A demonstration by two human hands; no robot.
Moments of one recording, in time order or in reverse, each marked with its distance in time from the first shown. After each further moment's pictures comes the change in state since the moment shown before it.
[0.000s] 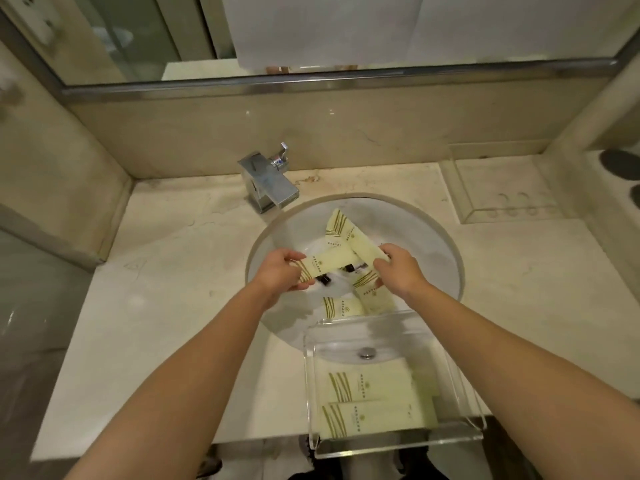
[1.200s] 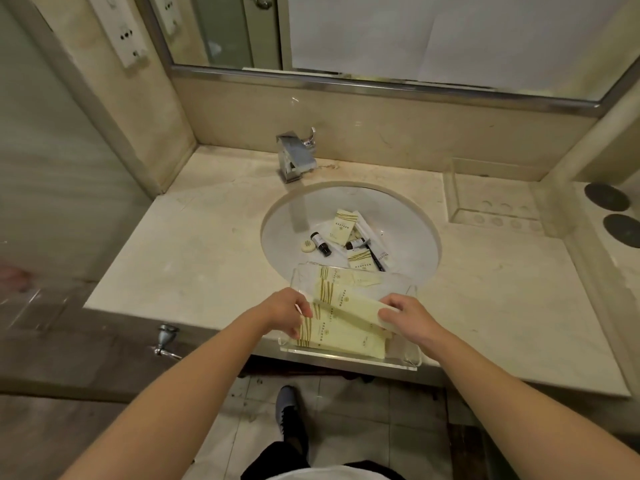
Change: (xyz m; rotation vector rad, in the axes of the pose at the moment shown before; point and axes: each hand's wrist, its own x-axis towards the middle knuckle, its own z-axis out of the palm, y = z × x) left_hand -0.151 -0.104 0.056 0.542 -0.103 0.006; right_hand -0.133 0.106 -0.039 0.003 -0.308 -0.090
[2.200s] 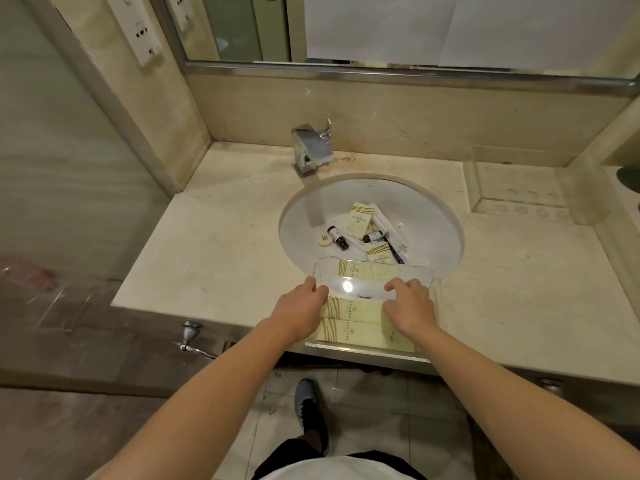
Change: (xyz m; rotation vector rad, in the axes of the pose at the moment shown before) left_hand -0.009 -0.017 0.008 0.736 0.286 0.299; right_hand 0.023 -0.007 0.047 -0.543 0.271 -0.017
